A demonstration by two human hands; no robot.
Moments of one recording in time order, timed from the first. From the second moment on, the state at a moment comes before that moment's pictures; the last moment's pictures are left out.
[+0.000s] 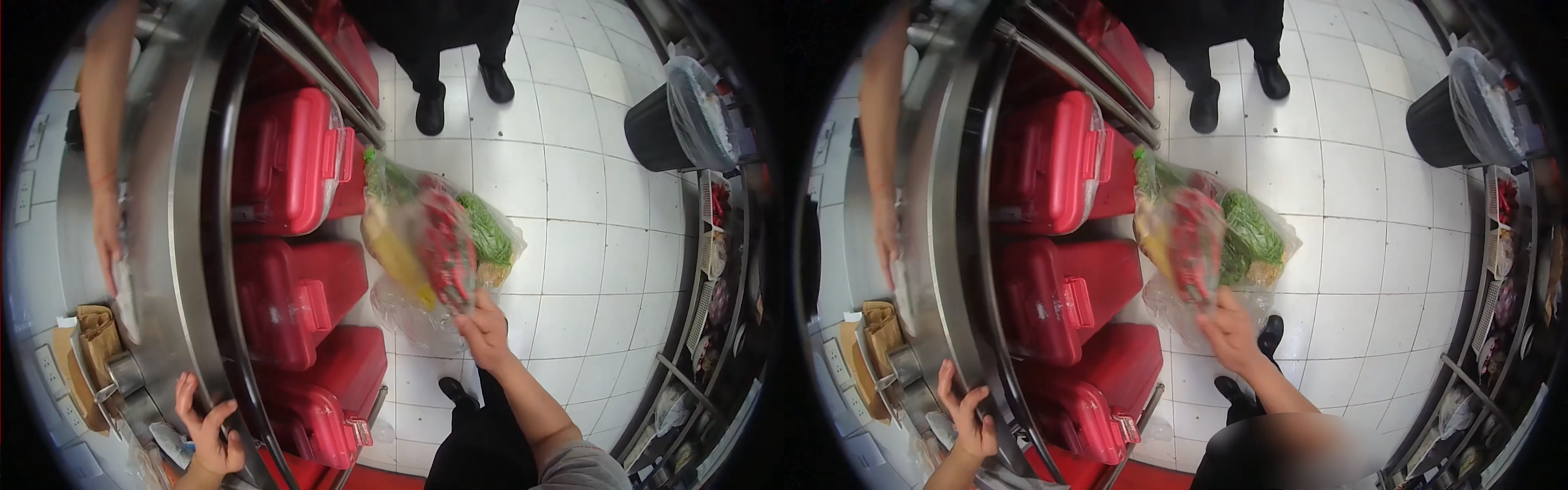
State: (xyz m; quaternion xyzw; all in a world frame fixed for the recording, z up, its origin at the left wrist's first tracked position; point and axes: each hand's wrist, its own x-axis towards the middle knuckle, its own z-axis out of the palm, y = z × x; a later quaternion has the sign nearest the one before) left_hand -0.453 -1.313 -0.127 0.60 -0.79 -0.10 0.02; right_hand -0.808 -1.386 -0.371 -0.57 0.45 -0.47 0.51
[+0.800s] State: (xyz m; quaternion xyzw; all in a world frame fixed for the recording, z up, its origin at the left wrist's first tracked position) left_hand -0.492 -1.320 -0.037 0.65 -0.31 -0.30 0.63; right_hand -0.724 -1.324 -0.273 -0.72 -0.04 -0.48 0.50
